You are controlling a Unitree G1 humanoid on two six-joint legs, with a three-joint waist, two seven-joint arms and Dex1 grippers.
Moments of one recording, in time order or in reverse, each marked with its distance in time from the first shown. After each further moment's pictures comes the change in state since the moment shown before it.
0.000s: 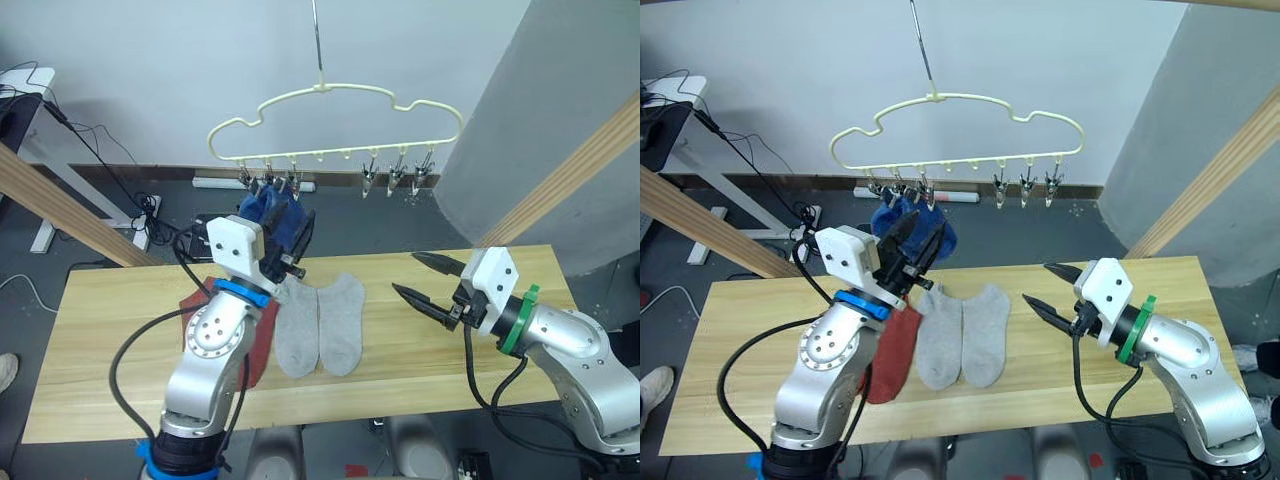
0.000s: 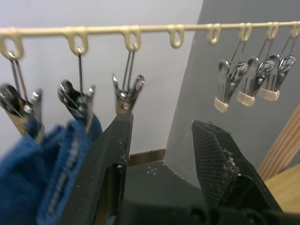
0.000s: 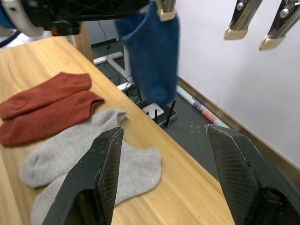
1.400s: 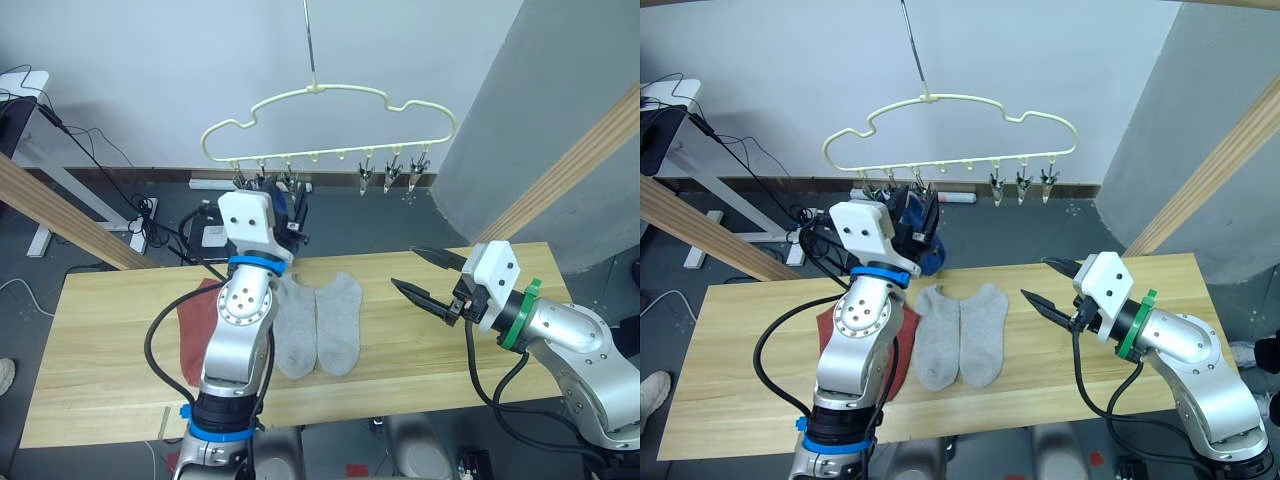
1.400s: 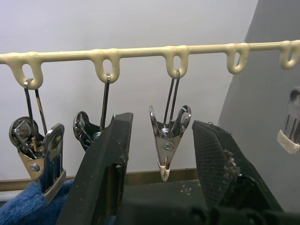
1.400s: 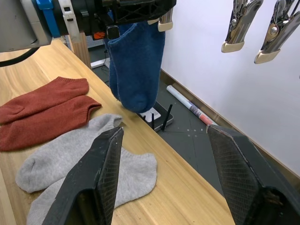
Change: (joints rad) left arm -0.176 -0.142 0.031 0.160 0.156 0.002 0.136; right arm -0.029 -0.006 0.003 -0.002 0.027 0.012 -0.023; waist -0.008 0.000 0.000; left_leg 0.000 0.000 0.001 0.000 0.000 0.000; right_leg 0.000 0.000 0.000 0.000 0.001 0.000
